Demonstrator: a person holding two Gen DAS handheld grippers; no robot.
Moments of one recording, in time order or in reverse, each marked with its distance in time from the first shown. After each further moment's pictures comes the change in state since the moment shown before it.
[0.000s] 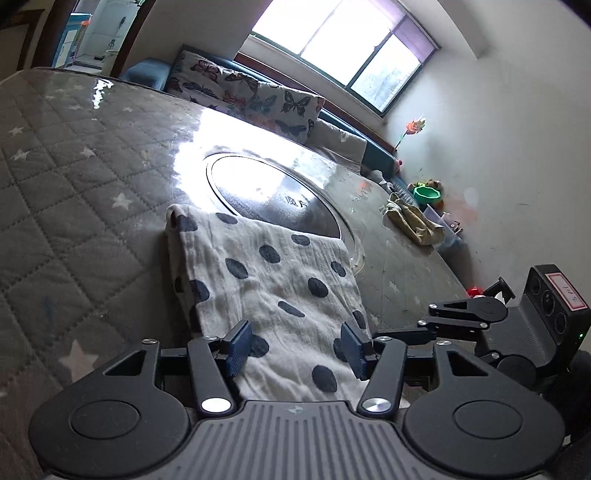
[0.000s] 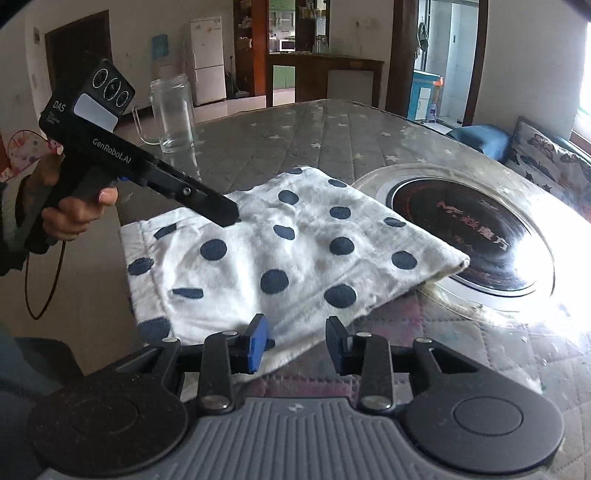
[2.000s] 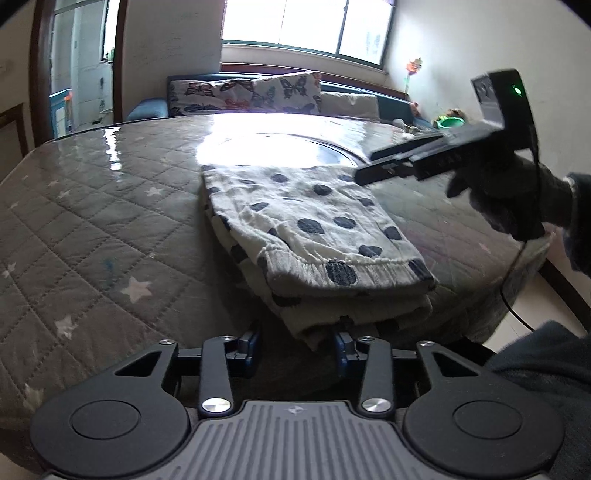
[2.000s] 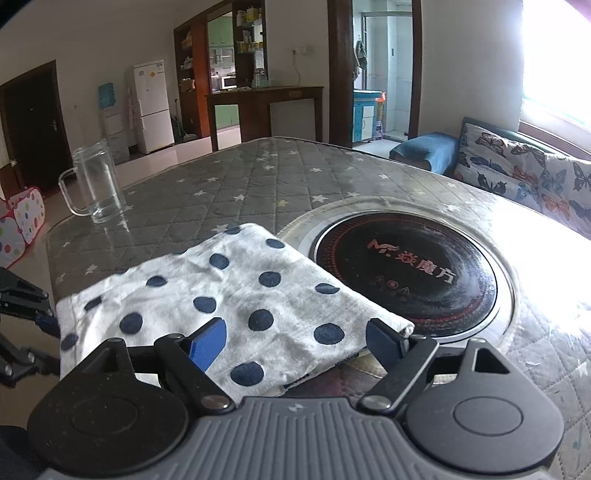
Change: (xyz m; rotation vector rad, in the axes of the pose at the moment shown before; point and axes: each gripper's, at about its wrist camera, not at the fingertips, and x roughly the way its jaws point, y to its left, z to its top) left arm -0.022 -0.031 -0.072 0.315 0.037 0.267; right arm 0.019 -0.054 0.031 0.163 -0.117 -0.117
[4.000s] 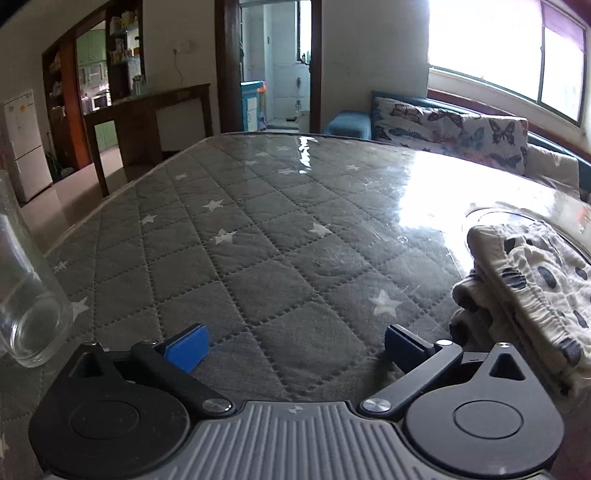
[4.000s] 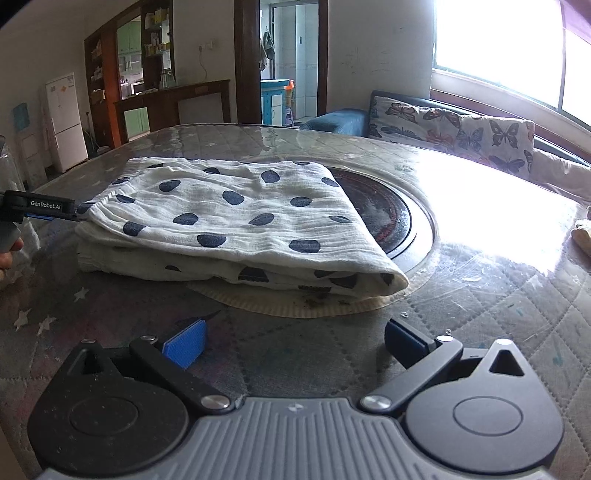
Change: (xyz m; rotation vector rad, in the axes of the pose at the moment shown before) left arm 0.105 0.099 0.077 -0.312 -0.075 0.580; right arm 0.022 -0.037 -0.052 0.166 0.009 -0.247
